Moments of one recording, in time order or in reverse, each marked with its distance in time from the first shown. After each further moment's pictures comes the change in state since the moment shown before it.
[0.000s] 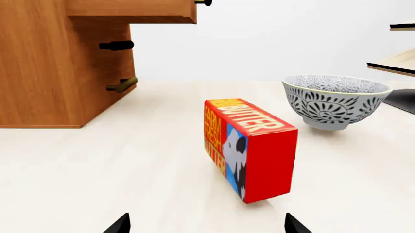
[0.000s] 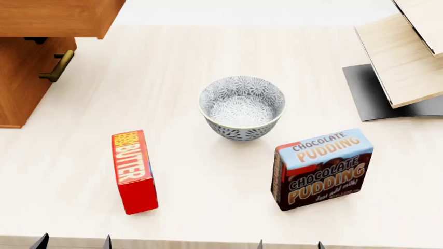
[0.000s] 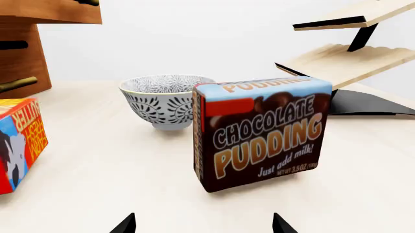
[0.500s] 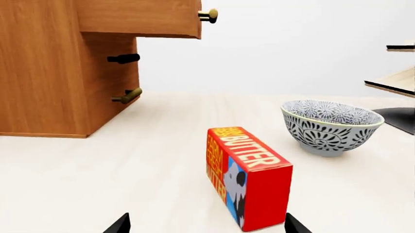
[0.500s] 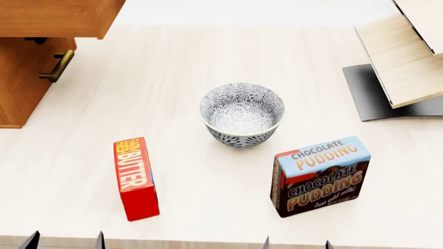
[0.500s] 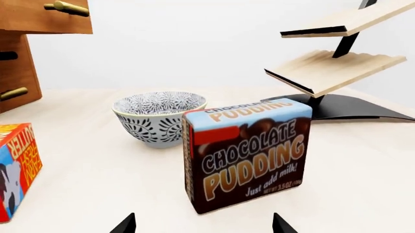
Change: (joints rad) left arm 0.040 -0.049 0.045 0.114 -0.074 -0.033 -0.061; right arm -0.021 0.046 -0.044 -0.071 0.057 0.029 0.081
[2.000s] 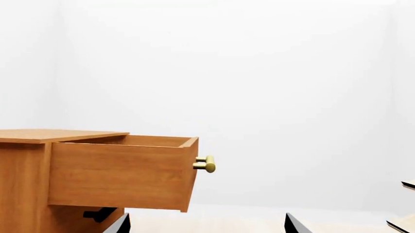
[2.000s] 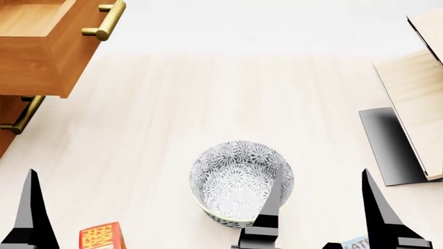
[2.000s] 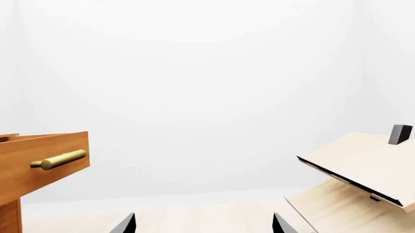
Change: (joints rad) left arm 0.037 -0.131 0.026 0.794 -0.105 -0.376 -0.175; right arm 0.037 0.125 -0.031 -0.746 0.152 0.428 0.171
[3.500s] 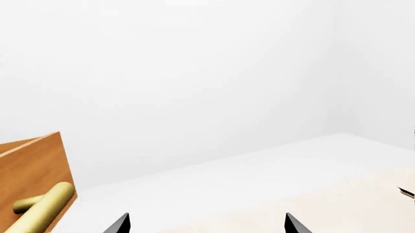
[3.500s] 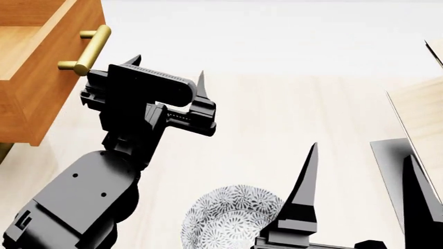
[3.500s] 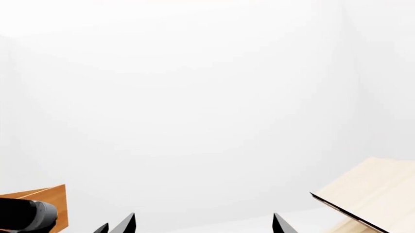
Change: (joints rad) left arm -1.008 0.127 0.524 -1.262 -0.146 0.114 -0.063; right arm 0.022 0.070 0.103 -0.137 0.202 0.025 0.094
